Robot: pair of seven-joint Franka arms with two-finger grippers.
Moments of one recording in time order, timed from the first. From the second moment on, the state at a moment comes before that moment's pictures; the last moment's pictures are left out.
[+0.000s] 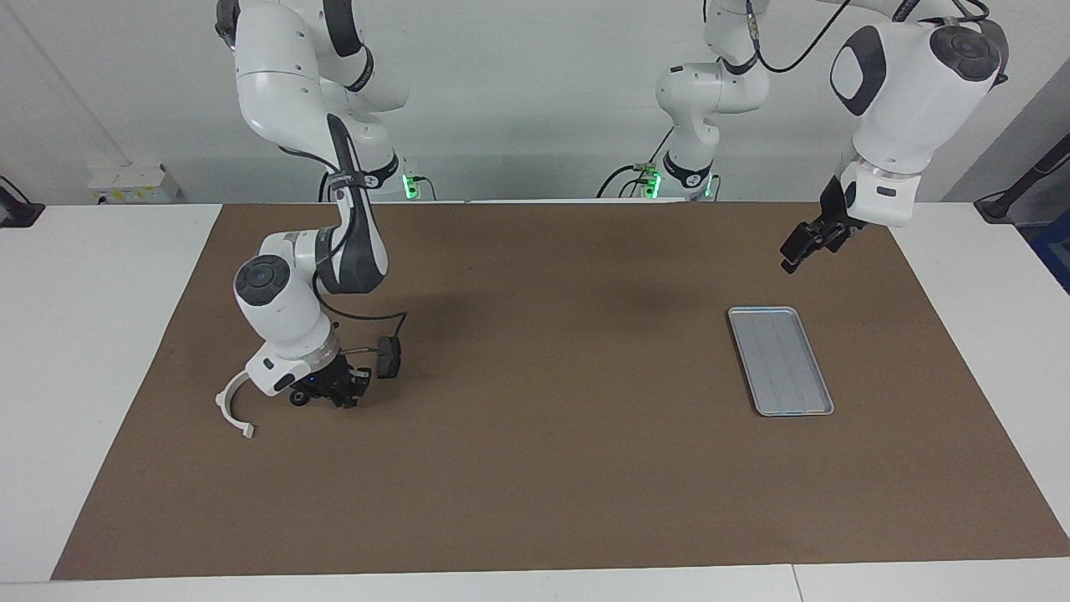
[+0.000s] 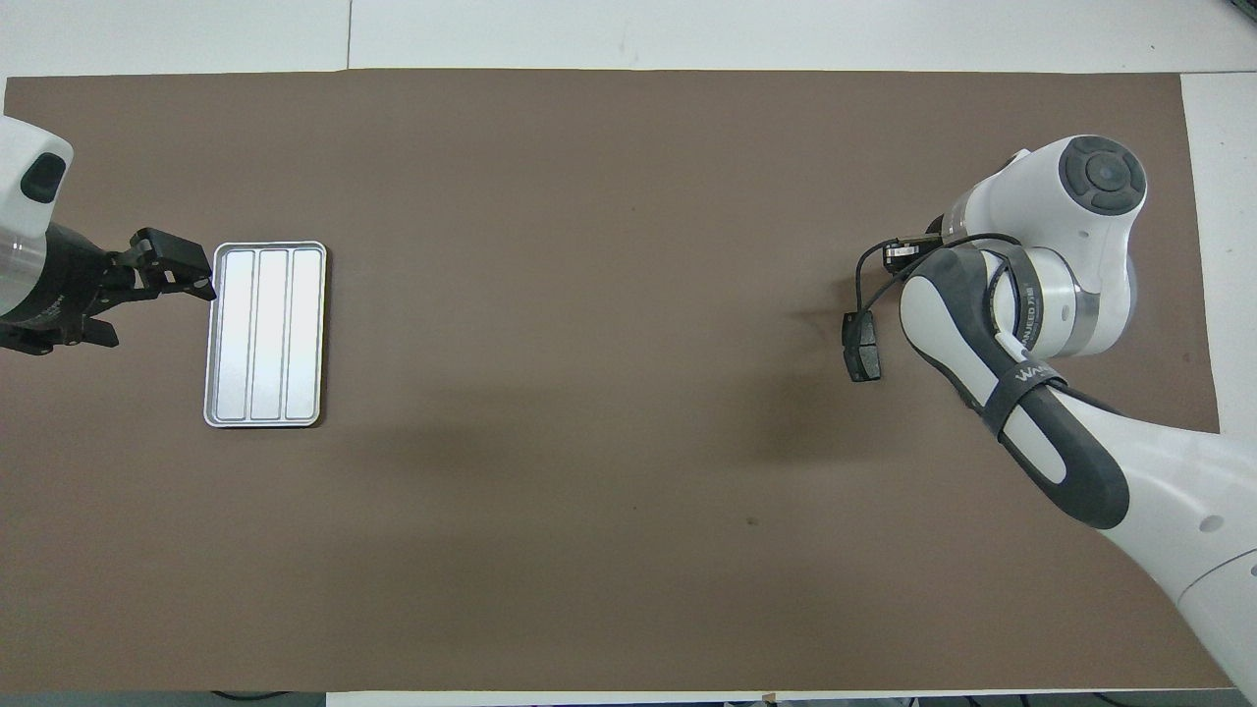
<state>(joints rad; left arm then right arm) -0.06 0.00 -0.02 -1.72 -0.01 1.70 -0.45 0.04 0.45 0.01 -1.82 0.03 2.30 0.04</state>
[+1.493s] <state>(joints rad) -0.06 0.00 -0.02 -1.72 -0.01 1.70 -0.45 0.04 0.40 0.03 -1.68 0.03 2.09 0.03</state>
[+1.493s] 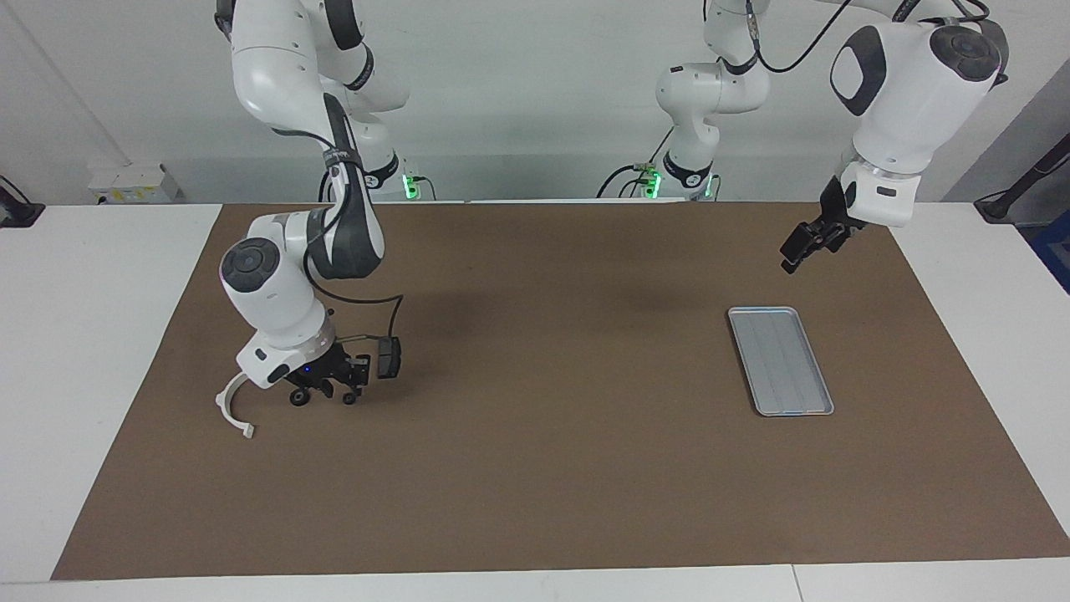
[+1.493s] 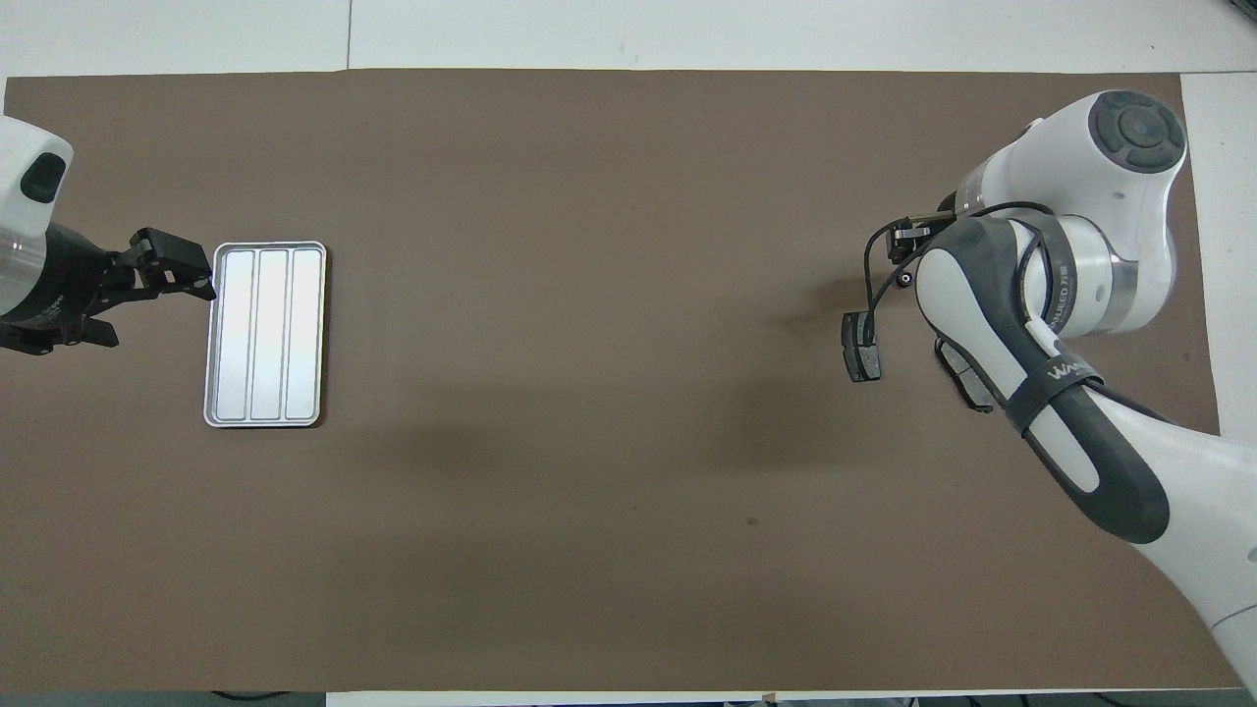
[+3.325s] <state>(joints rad) -0.06 0.00 -0.02 -1.72 -0.01 1.70 -0.45 -0.06 0.02 -0.01 -1.48 0.01 1.47 0.01</state>
